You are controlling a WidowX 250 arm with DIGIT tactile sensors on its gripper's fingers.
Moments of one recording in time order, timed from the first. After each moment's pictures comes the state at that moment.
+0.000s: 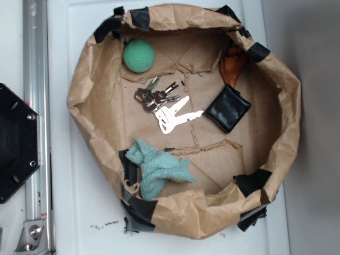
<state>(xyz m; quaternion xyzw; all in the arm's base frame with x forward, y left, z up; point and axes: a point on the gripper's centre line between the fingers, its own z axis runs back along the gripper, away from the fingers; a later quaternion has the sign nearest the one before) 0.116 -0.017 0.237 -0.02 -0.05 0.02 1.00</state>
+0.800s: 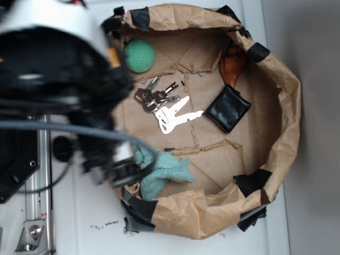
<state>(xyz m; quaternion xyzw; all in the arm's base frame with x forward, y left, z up) 0.213 0.014 0.154 0.00 -0.11 0.15 0.98</state>
